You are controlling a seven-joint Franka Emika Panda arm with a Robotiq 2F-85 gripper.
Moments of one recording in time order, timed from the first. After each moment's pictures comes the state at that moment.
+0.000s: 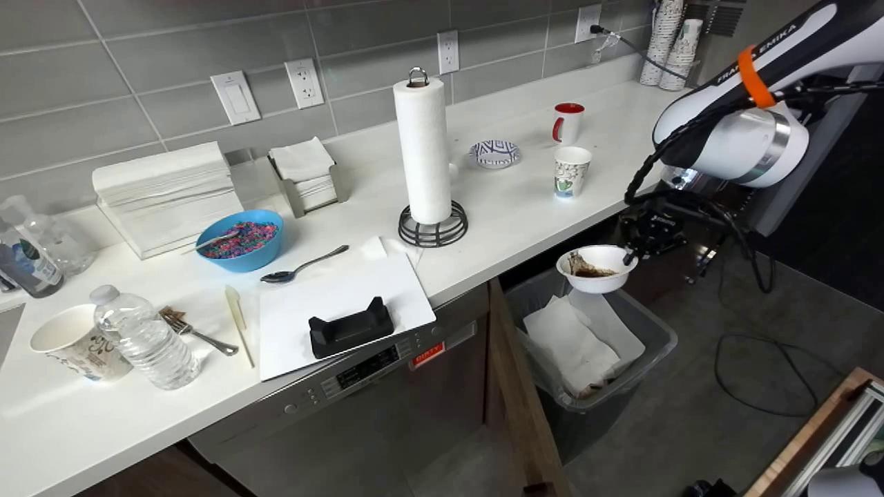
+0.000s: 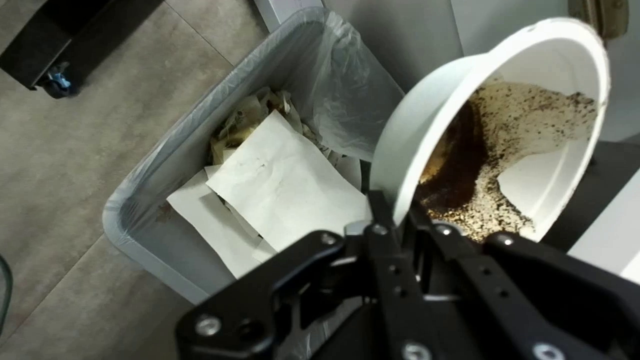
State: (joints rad) arm -0.12 0.02 -0.12 -2.55 0.55 2.54 0.06
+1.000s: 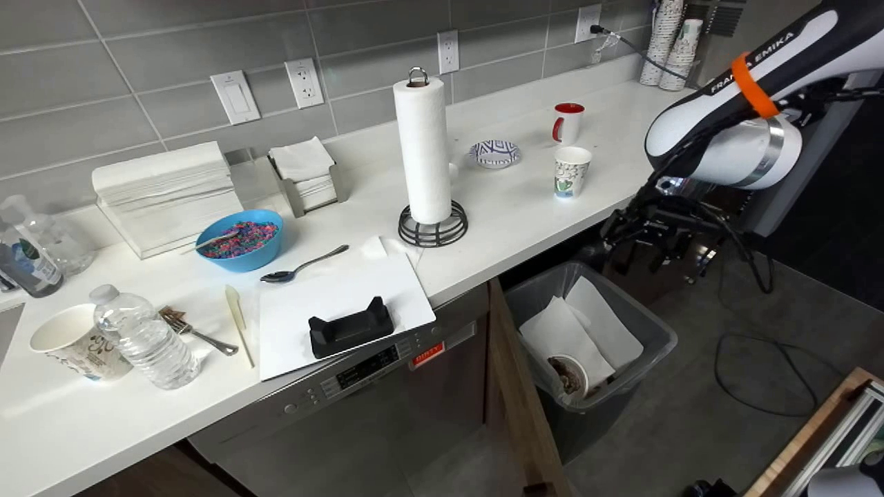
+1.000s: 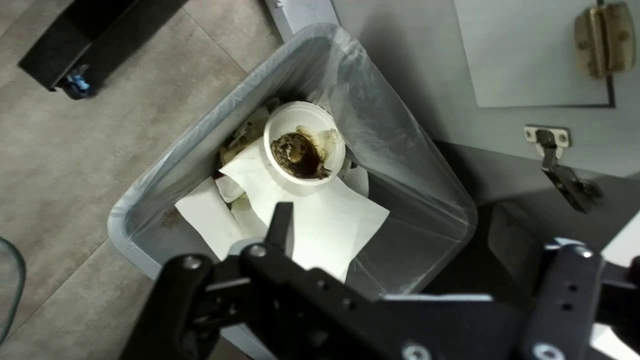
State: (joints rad) arm -0.10 0.00 -0.09 -2.57 0.44 2.52 0.16
